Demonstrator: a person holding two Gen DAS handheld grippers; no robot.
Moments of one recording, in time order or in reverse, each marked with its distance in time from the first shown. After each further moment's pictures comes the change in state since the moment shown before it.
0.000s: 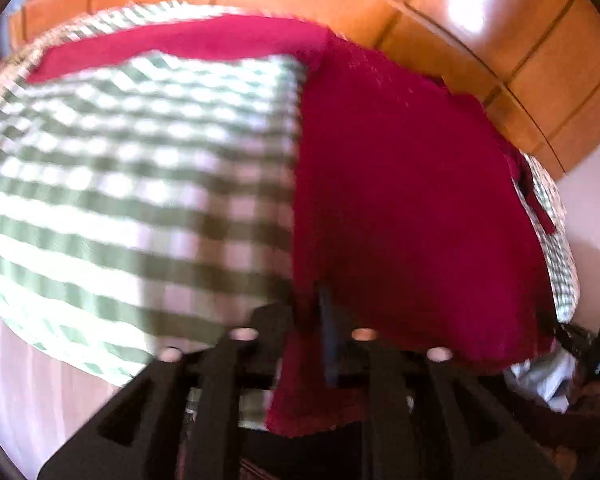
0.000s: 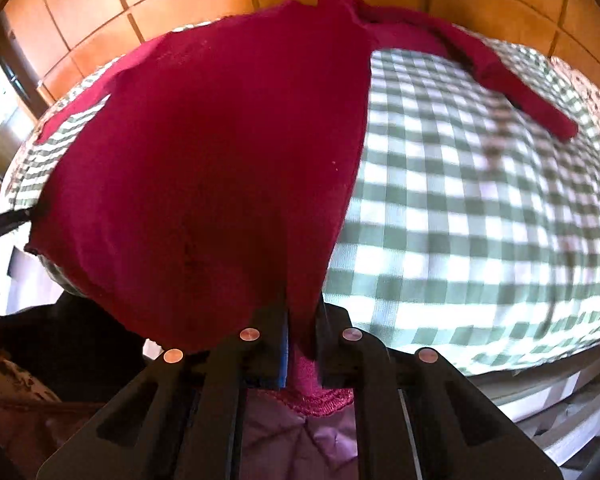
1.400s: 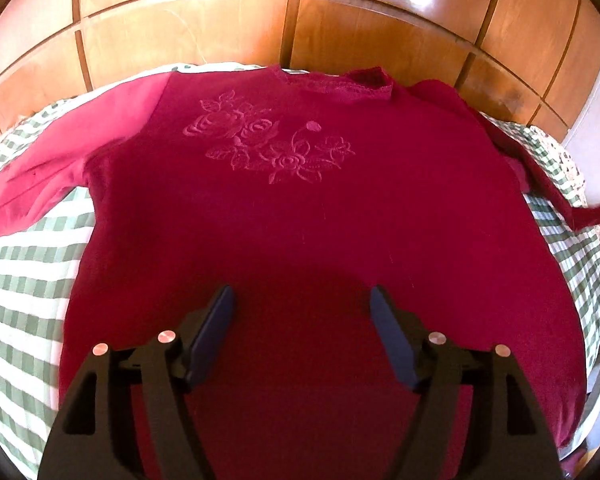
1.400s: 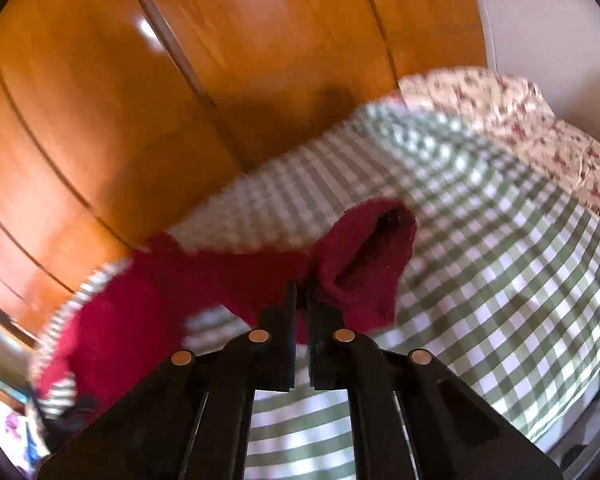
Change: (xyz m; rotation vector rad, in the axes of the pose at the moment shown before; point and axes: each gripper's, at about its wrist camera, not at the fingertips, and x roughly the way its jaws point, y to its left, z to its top) left arm 0.115 -0.161 0.102 0.255 -0.058 0.047; right arm -0.111 -0.220 0.134 0.518 -0.506 -0.006
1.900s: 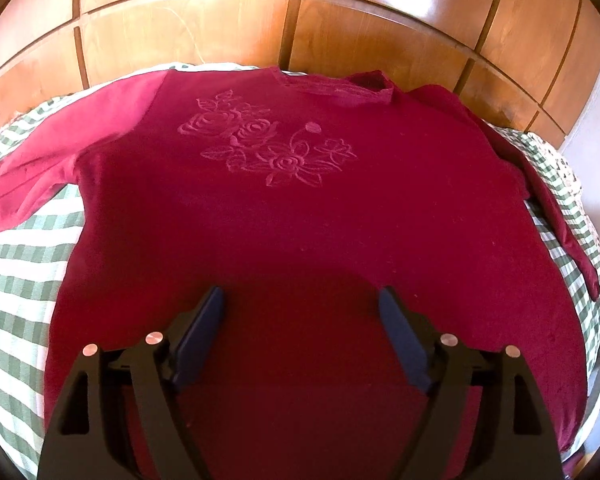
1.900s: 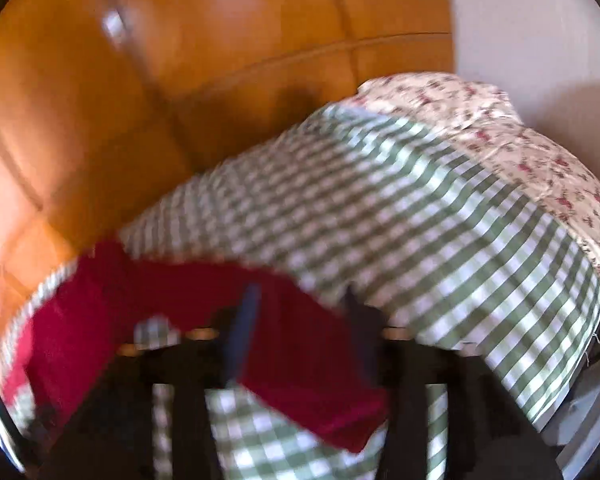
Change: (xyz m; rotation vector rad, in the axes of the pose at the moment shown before) left arm 0.008 0.002 -0.002 -0.007 -0.021 -0.020; right arm 0.060 -0.003 -0.031 -0.157 0.133 -0.229
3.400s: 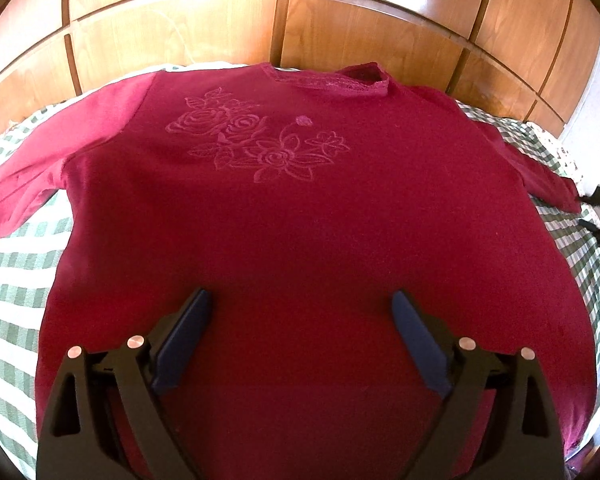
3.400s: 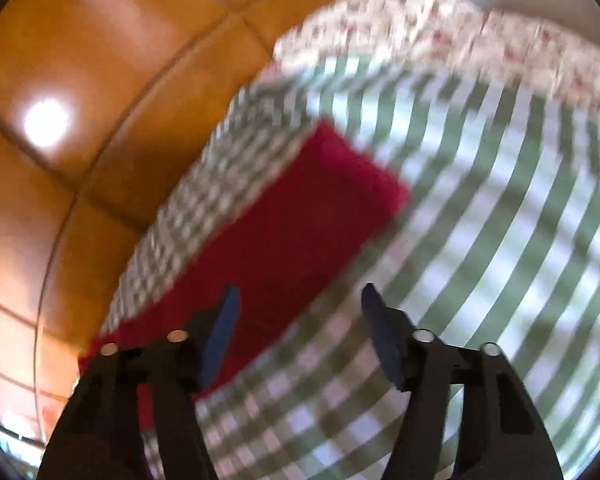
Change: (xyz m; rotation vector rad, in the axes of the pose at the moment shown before) left arm 0.008 -0.007 -0.002 0.028 0.001 0.016; right arm 0.119 -0.098 0.028 0.505 0.055 0.095
